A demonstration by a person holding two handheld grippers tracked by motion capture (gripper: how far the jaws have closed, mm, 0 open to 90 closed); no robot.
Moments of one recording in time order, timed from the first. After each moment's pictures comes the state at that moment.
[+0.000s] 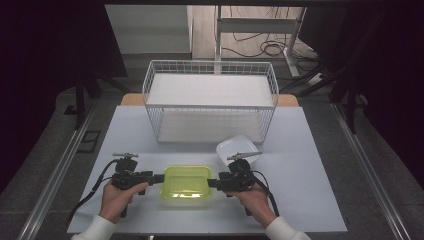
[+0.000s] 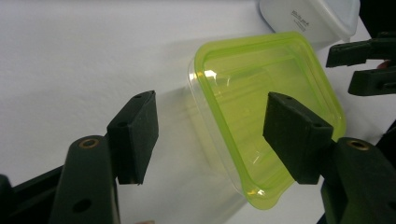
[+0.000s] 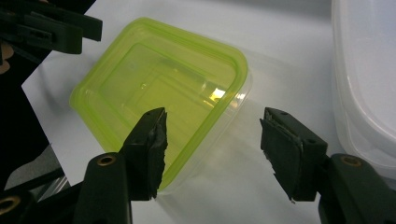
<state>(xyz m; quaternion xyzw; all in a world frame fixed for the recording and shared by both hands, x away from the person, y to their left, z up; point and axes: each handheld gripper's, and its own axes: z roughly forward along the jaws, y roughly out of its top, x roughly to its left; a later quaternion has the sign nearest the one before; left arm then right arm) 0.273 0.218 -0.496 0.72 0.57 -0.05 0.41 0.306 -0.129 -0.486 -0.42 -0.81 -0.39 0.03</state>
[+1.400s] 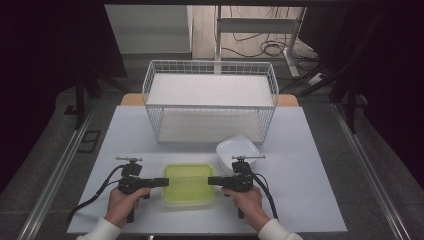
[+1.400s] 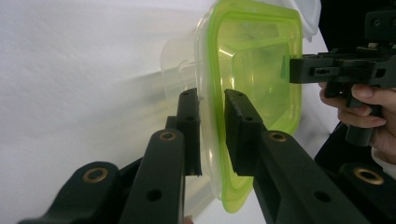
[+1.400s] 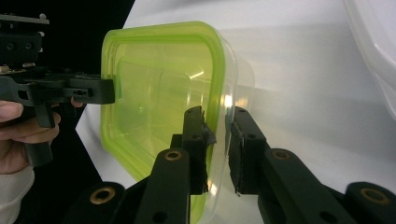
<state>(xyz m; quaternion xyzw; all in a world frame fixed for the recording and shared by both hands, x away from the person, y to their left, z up) 0.267 0.207 -0.507 0.68 0.57 -0.11 0.44 0.311 -0.132 -0.509 -0.51 -0.73 -0.43 0.14</state>
